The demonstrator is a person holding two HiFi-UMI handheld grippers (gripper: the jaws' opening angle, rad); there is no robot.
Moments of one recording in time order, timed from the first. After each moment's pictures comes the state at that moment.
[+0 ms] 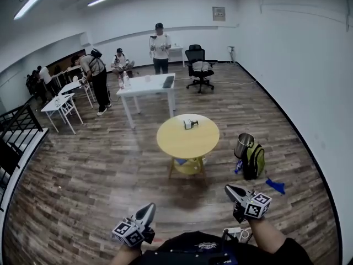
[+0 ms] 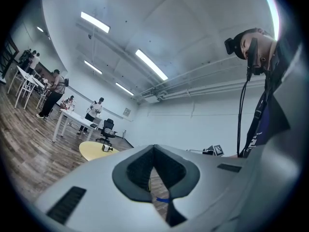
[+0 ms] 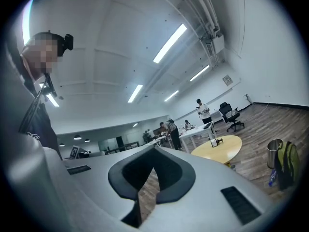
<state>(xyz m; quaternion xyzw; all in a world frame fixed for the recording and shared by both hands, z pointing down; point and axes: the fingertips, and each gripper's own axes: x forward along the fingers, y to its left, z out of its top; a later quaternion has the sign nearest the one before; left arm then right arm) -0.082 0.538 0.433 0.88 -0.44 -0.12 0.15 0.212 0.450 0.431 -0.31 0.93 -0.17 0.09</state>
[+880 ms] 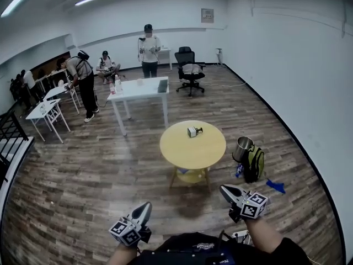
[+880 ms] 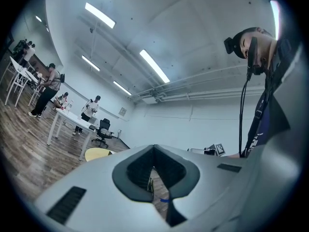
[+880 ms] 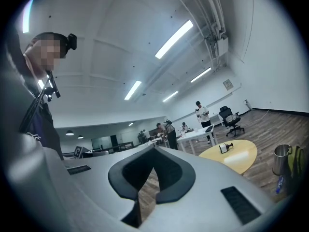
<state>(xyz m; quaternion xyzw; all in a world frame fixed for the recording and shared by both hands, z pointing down) -0.277 0.394 0.436 0.90 -0.39 -0.12 0.16 0.016 0.339 0.421 -0.34 0.92 -0.15 0.09</state>
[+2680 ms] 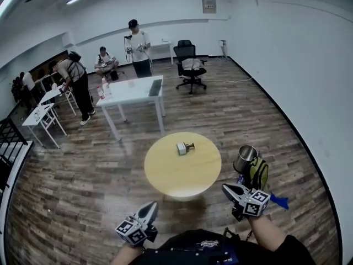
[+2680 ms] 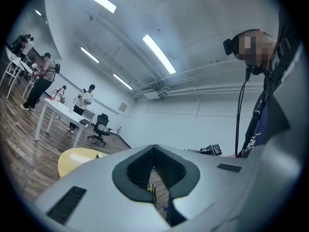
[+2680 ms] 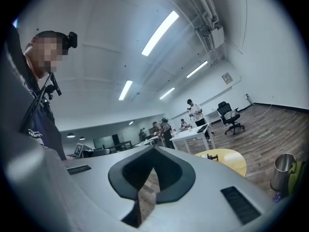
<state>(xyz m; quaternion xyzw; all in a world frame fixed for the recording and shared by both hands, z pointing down) -0.075 0.083 0.451 0.90 -0.39 -0.12 0.18 0.194 0.021 0.448 -0.32 0.93 -0.17 0.08</state>
